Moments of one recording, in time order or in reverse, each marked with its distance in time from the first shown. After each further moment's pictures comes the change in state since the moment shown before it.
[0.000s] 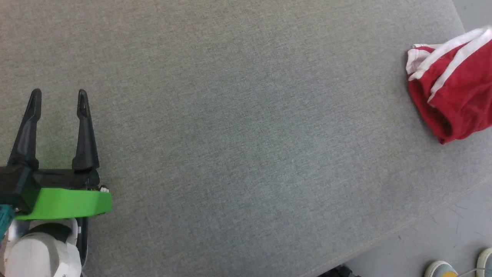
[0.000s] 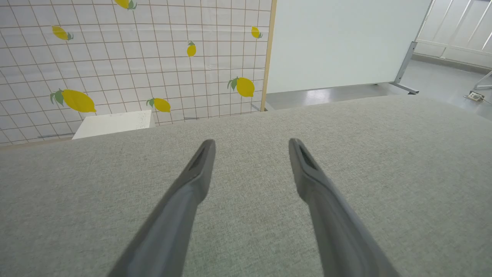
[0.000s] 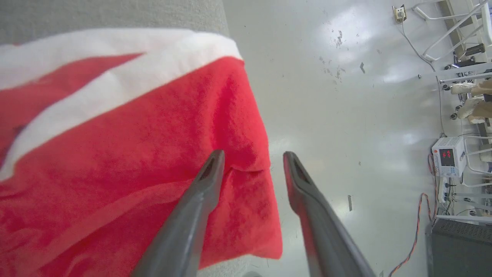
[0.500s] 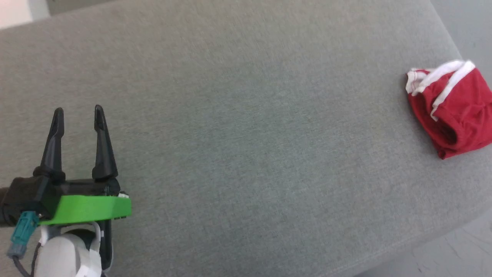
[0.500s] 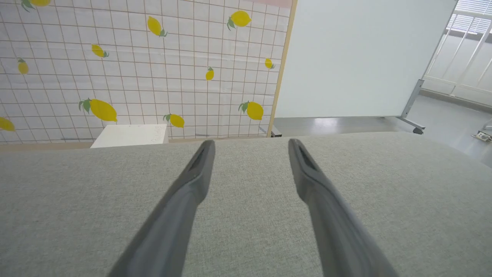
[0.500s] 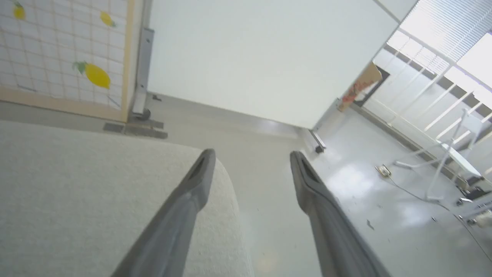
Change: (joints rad) left arm 0.008 -0.071 -0.023 0.143 -0.054 0.029 -0.123; right arm -0.009 0.040 -0.101 -0.366 0.036 0.000 -0.244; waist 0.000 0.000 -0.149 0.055
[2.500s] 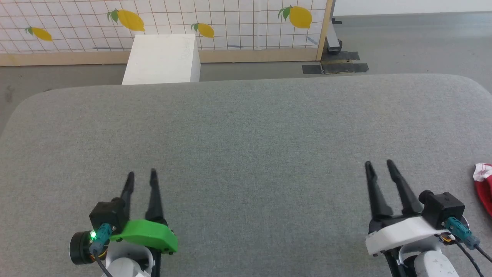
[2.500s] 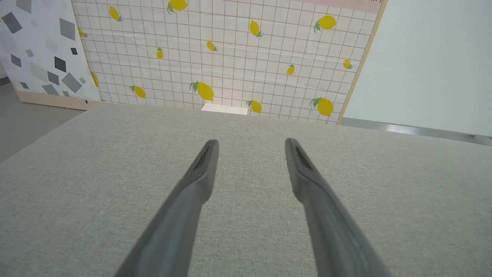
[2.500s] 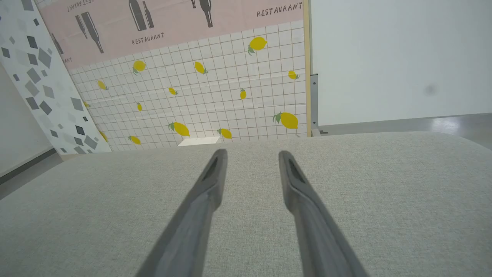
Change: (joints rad) left arm 0.022 -0.068 -0.132 0.447 -0.043 0.078 -0.077; right arm 0.795 0.493 -0.043 -0.260 -0.021 0.000 -0.315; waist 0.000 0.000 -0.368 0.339
